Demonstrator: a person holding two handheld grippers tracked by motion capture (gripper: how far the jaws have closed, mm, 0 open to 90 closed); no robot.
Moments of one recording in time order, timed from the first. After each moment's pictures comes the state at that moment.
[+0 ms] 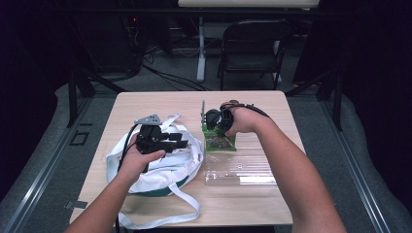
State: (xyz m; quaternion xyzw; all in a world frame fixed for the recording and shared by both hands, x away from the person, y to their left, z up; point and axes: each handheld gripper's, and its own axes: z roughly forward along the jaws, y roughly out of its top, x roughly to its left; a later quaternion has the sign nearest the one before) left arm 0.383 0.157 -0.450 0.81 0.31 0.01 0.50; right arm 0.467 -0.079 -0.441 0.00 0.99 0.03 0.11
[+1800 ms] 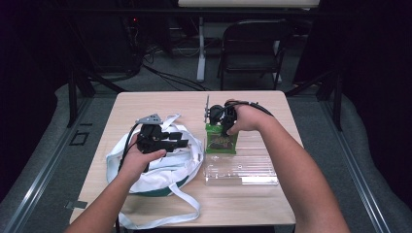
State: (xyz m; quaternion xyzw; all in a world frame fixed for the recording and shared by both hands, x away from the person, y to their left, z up) left arm 0.384 0.155 -0.450 0.81 0.31 0.01 0.50; right arm 0.472 -0.089 -0.434 0.06 0.99 0.03 0.12
